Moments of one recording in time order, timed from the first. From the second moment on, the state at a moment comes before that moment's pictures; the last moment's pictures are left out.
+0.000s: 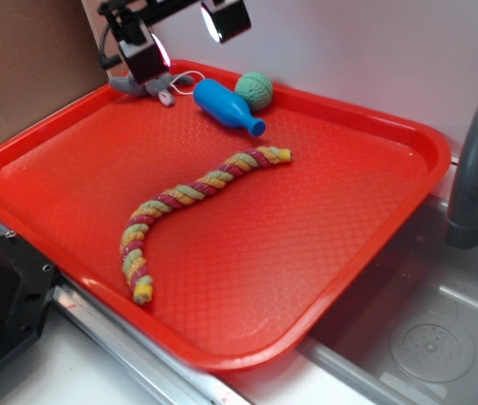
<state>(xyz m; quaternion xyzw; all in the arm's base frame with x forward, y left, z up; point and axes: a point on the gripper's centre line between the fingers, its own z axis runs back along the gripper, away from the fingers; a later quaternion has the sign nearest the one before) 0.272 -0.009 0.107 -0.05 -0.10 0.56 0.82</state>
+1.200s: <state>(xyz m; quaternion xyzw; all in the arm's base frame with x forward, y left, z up) 0.315 0.001 0.027 0.04 -0.09 0.56 0.82</state>
